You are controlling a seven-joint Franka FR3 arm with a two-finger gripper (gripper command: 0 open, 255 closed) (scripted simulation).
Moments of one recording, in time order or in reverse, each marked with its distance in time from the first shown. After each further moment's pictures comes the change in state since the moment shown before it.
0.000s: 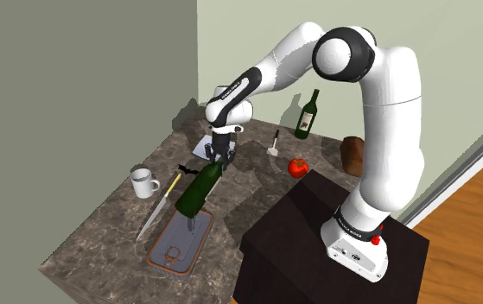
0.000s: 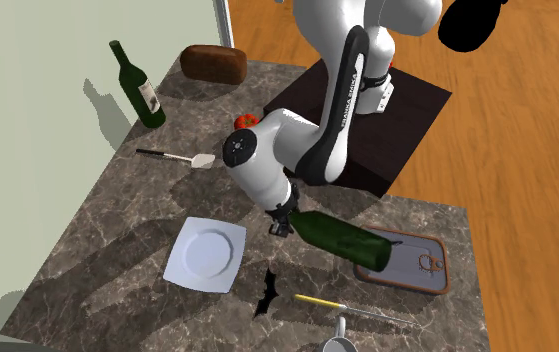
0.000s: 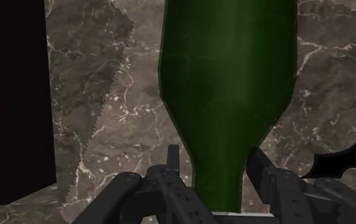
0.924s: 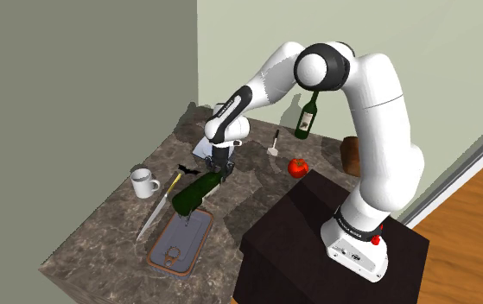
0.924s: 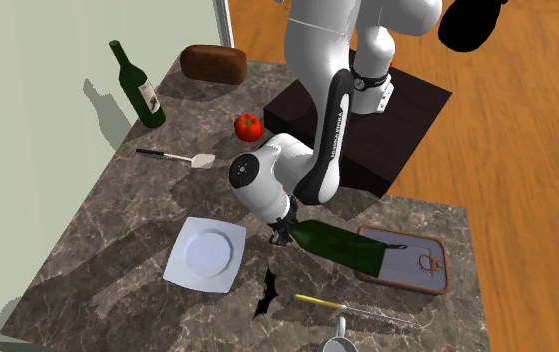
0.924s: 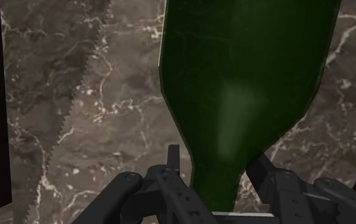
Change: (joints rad) arm -0.001 0.161 0.004 0.040 0.011 0.119 -0.033
